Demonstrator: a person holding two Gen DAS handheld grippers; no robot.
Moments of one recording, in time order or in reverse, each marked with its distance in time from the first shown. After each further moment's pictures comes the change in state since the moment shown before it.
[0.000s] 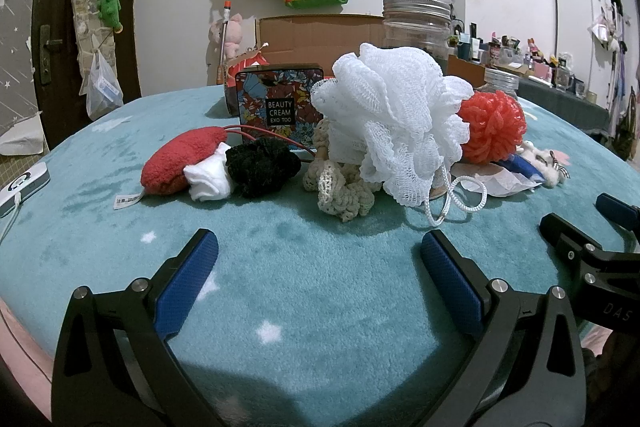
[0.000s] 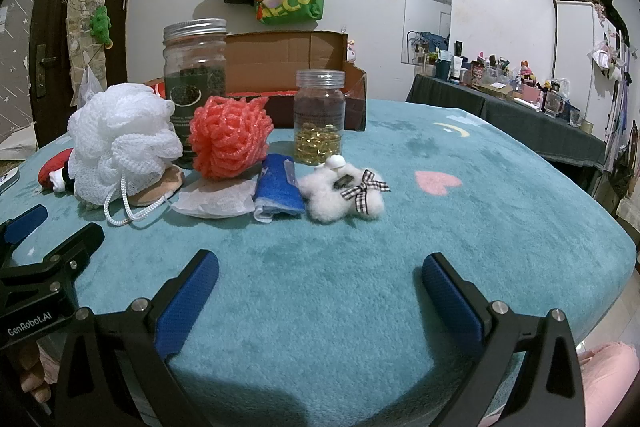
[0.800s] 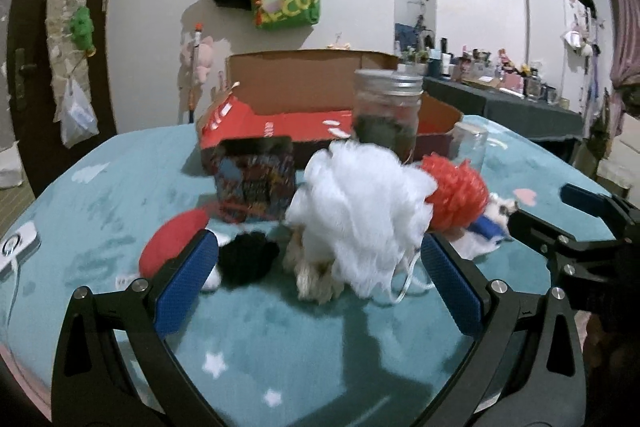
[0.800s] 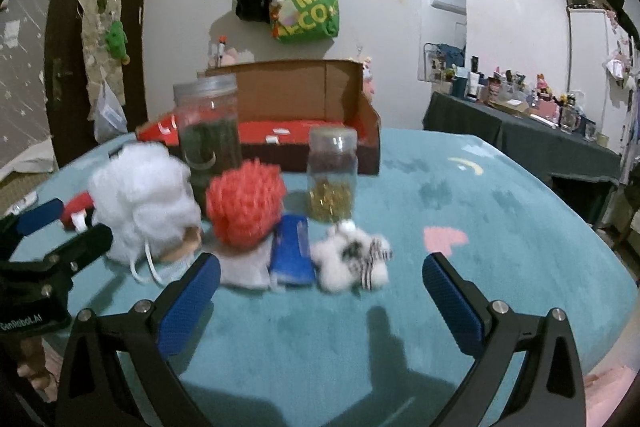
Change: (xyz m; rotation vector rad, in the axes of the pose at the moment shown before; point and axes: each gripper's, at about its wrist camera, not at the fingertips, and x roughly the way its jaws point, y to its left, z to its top) left arm -0.013 -0.005 0.054 0.051 -0.049 -0.121; right arm -0.008 -0.009 0.045 -0.008 -0.053 0.089
